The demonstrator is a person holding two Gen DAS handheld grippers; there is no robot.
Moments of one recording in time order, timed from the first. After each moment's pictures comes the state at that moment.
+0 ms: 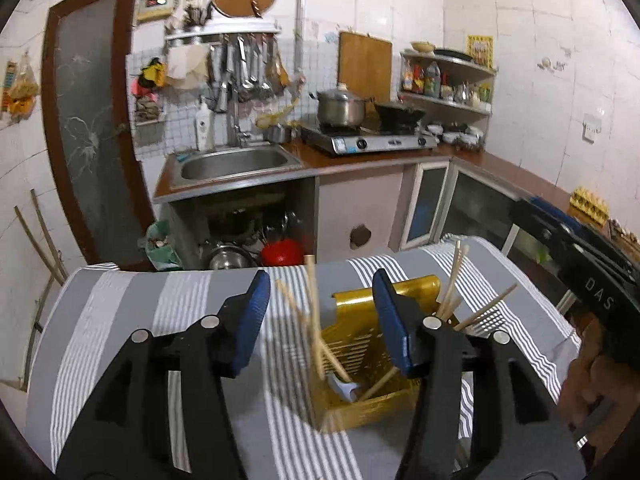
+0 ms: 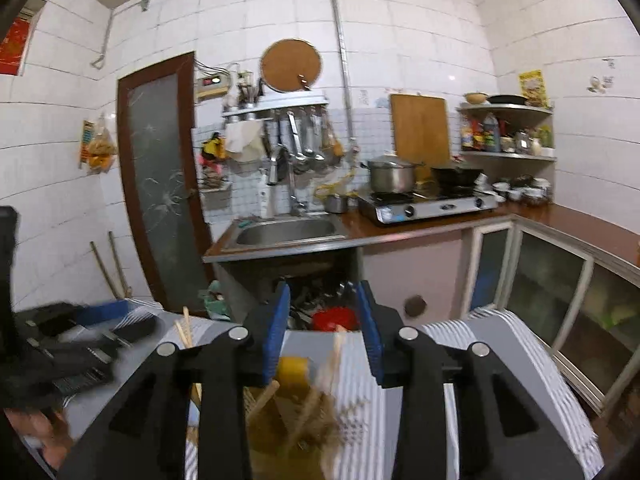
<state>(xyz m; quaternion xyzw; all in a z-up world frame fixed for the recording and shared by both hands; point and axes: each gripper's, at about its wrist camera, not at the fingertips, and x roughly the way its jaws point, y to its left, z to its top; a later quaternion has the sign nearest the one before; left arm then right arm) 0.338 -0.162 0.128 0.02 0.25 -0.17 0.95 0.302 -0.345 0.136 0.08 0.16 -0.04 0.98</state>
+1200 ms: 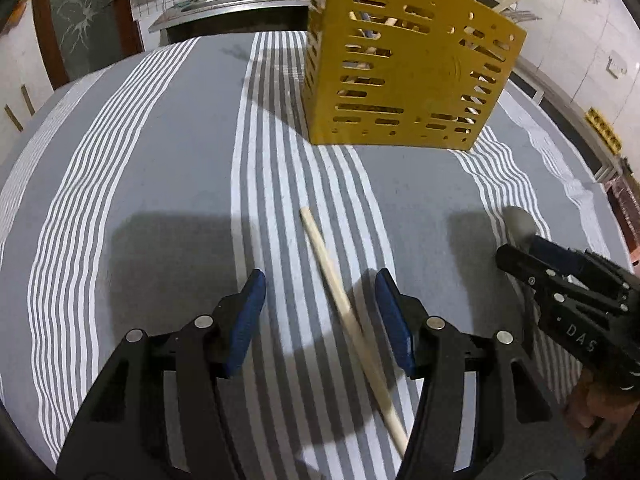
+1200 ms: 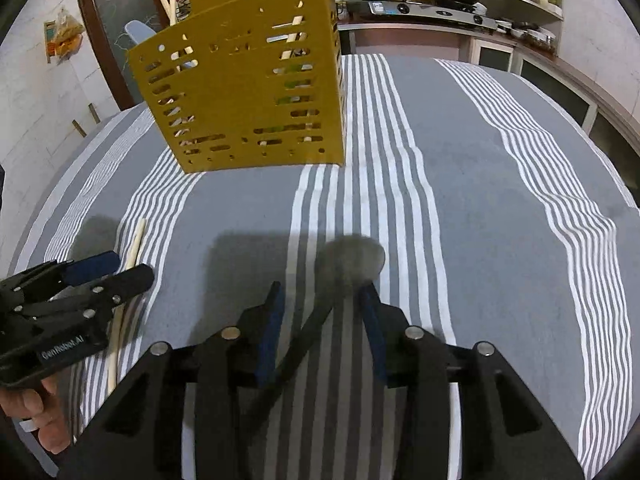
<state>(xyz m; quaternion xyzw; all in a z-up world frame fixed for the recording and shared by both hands) 0.259 -0.161 -0.077 0.04 0.48 -0.15 0.87 0.227 -0.305 -0.069 0.11 0.45 -0.02 0.89</state>
